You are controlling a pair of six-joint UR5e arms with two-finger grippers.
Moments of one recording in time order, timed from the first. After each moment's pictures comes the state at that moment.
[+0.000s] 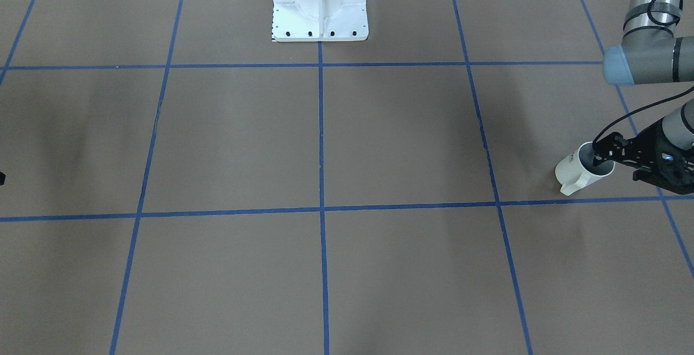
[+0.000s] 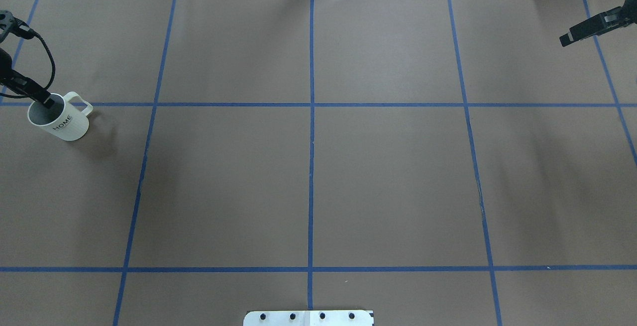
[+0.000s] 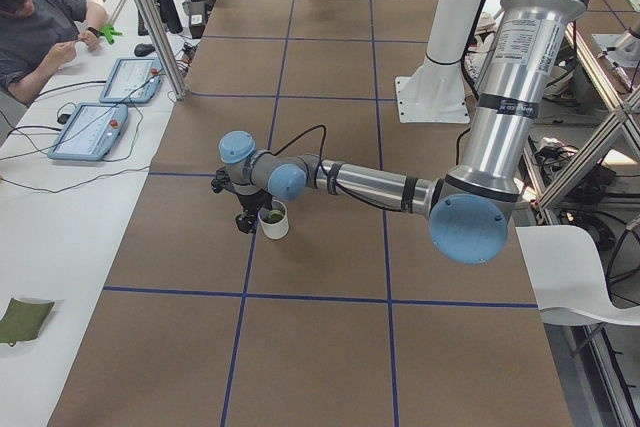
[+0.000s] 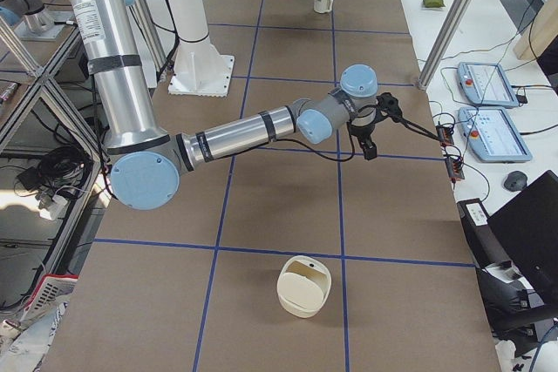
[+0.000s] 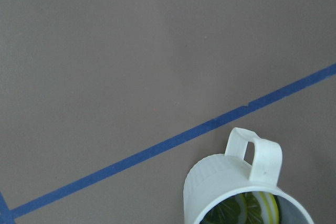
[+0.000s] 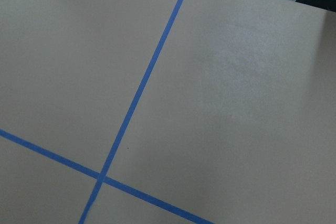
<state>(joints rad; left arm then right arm) -1.17 -1.79 -1.47 -1.79 -2.29 -0.08 1.30 -1.33 1.66 -1.23 2.34 0.31</state>
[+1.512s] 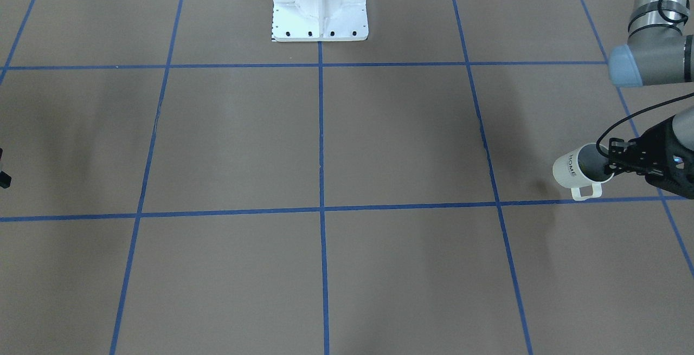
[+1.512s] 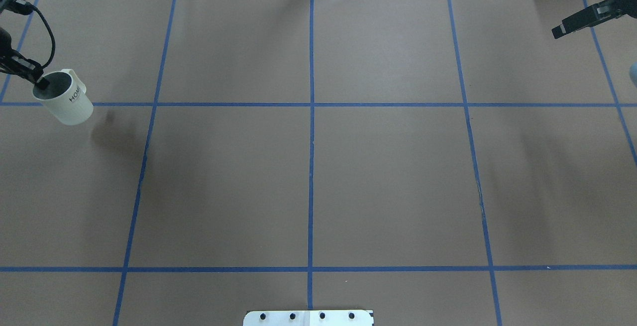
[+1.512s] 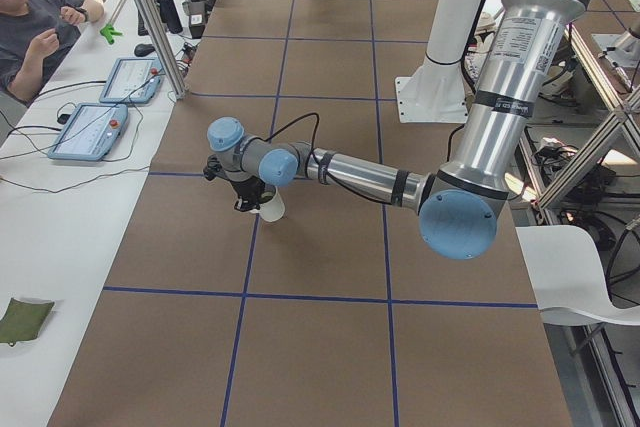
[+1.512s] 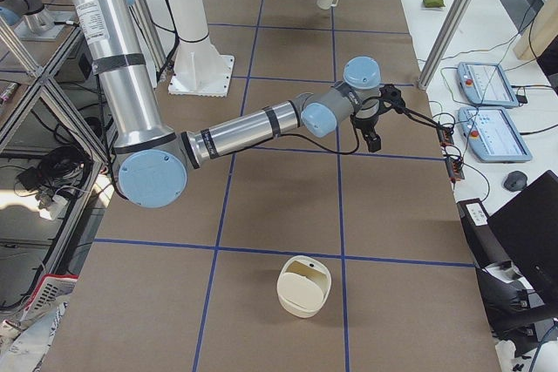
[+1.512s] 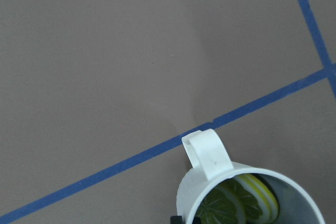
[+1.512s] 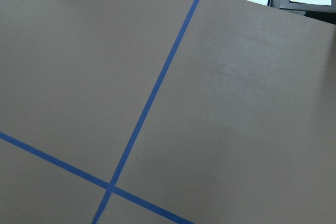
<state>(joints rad) -1.23 -1.87 -1.51 -1.64 -2.39 -0.09 1.30 -1.30 1.66 -1.23 2.34 0.31</state>
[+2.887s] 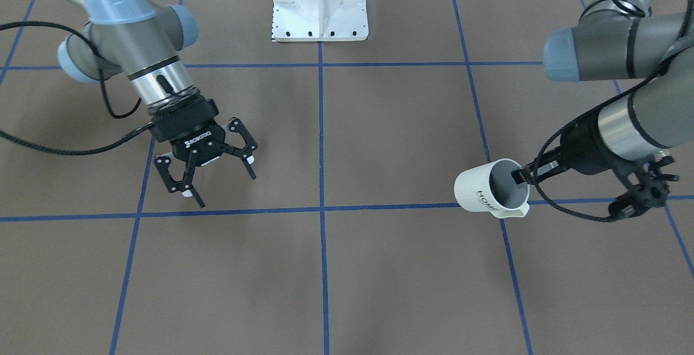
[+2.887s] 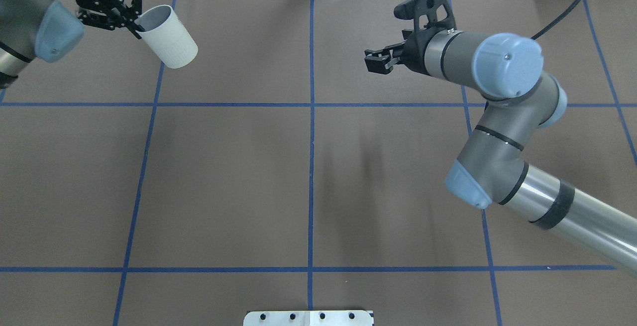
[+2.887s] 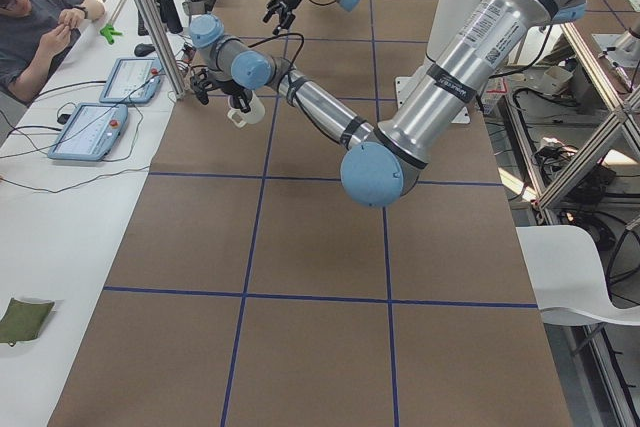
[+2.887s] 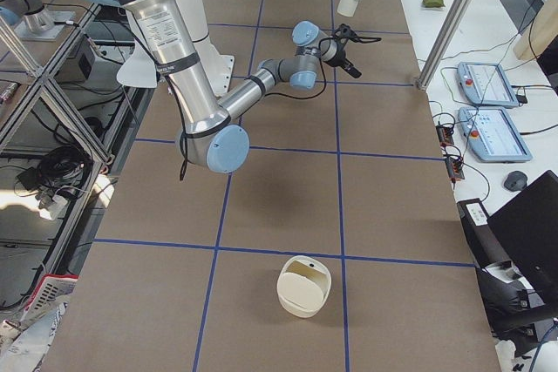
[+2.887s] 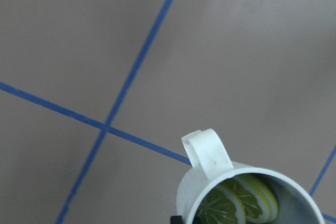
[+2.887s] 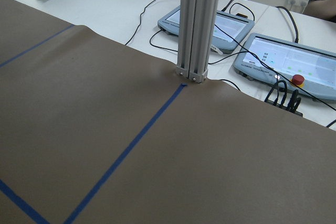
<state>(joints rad) -1.12 -2.23 -1.51 -1.52 -2.51 -1.17 0.66 -1.07 1.66 -0.82 1.47 0.64</state>
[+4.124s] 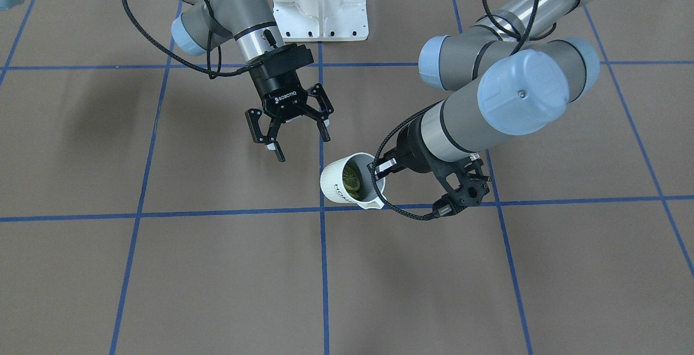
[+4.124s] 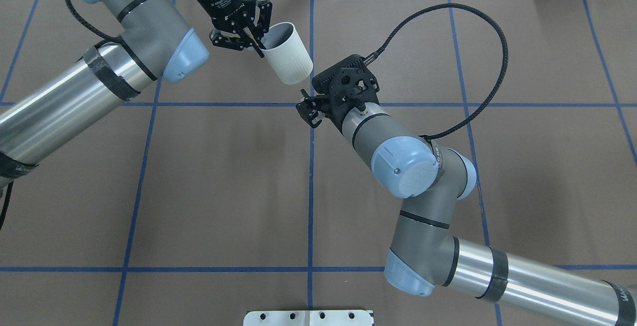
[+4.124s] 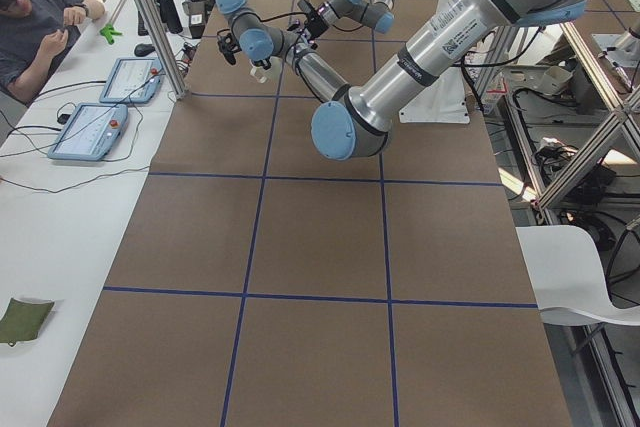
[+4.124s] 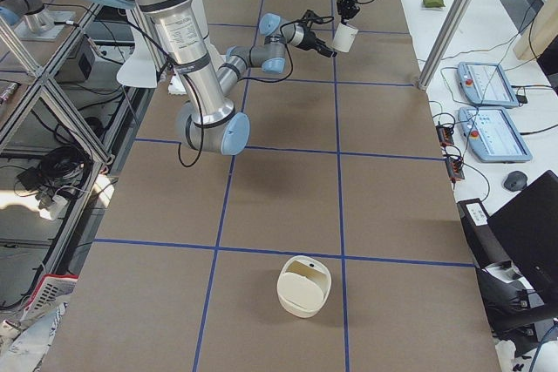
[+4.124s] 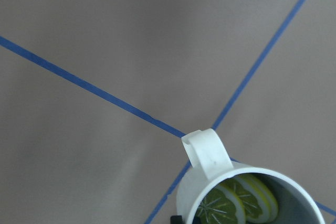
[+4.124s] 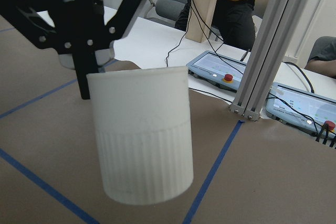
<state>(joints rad) -0.93 -2.47 -1.32 -1.81 -2.51 -1.54 0.42 -0.98 1.64 -0.83 1.10 0.61</state>
